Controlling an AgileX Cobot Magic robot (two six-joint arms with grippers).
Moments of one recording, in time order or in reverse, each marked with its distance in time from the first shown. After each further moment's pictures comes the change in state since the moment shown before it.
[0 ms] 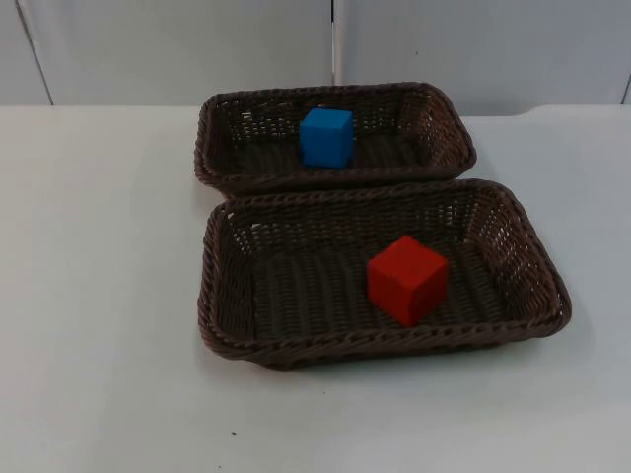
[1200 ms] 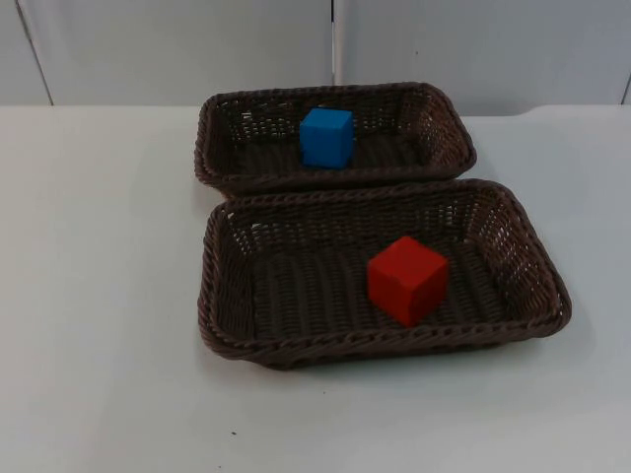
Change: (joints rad) right arm -0.375 0.000 0.000 0.000 0.000 0.003; left arm 0.000 0.000 0.000 0.002 0.000 0.000
